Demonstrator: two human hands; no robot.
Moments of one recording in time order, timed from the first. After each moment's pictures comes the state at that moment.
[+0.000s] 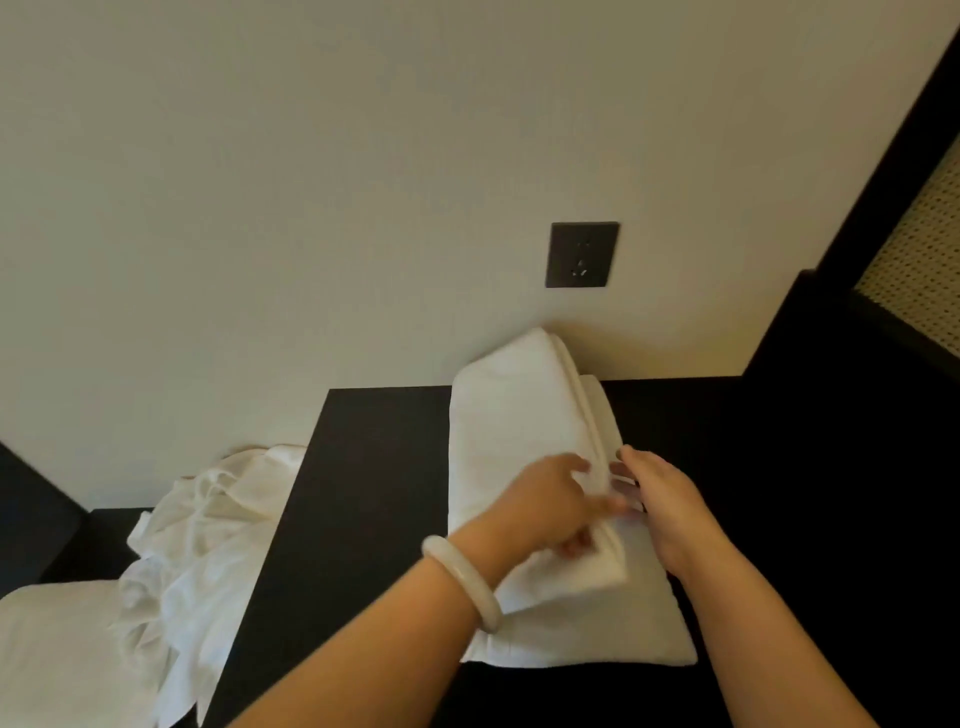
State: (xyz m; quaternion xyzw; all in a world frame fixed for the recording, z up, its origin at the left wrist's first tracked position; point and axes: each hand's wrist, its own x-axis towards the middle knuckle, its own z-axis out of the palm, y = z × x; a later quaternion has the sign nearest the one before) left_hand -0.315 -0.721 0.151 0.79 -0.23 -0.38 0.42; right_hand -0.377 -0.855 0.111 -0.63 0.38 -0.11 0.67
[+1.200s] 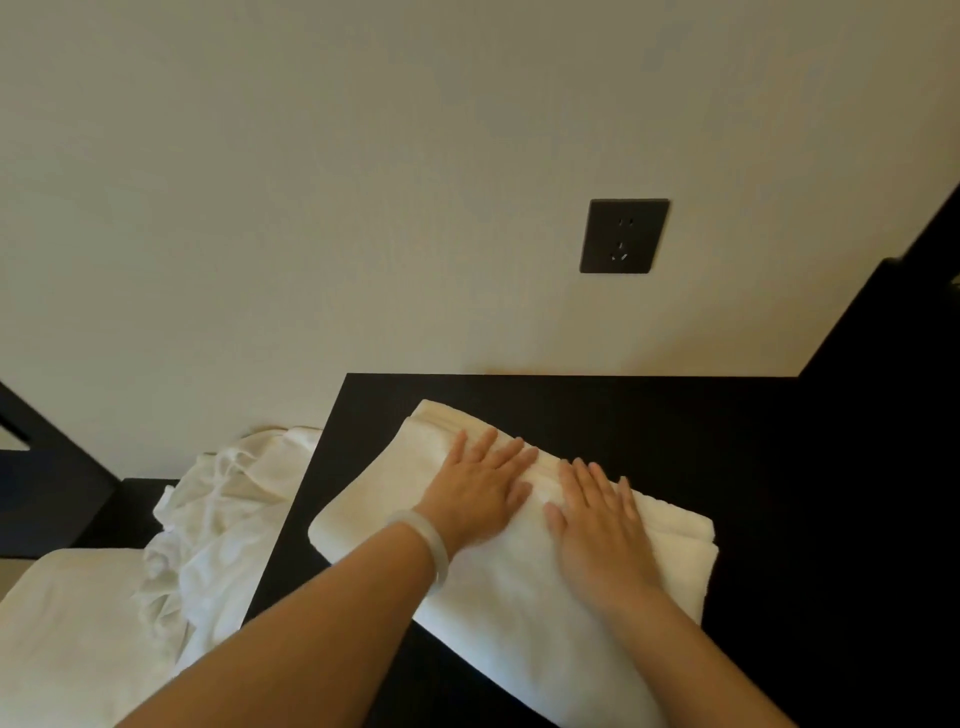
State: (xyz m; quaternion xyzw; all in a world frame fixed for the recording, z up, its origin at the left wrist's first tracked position) left_hand -0.223 -0.672 0.061 0.90 -0.43 -0.09 -0.01; right_hand -0.342 -0.804 0.044 -0.98 0.19 0.04 0.09
